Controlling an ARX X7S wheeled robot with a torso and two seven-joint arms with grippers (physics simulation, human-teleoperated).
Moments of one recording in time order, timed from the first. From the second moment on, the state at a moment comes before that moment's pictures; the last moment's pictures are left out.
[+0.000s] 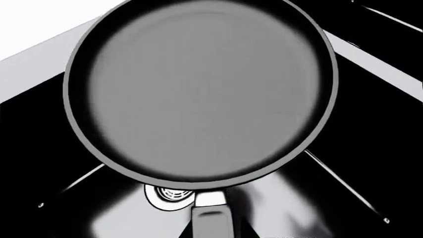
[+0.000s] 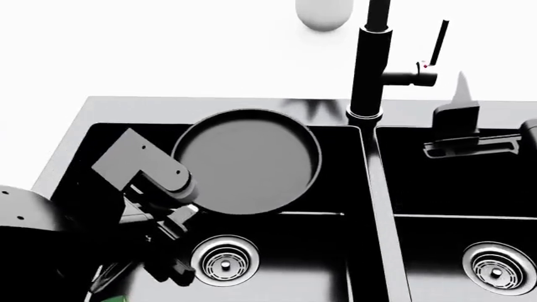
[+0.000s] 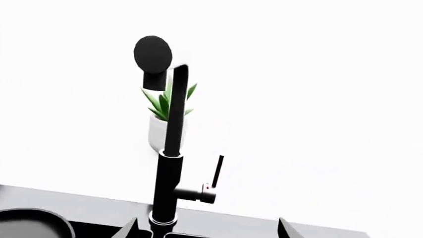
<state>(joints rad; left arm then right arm) -1.15 -0.47 0.81 -0.05 -1.15 -1.15 -0.18 0.83 0.90 -0.11 -0.44 1.11 0.94 0.47</state>
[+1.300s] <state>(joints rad) -1.01 -0.32 1.10 -0.41 -0.80 -0.78 0.13 0.84 0.91 -0.11 -0.46 1.14 0.97 0.50</state>
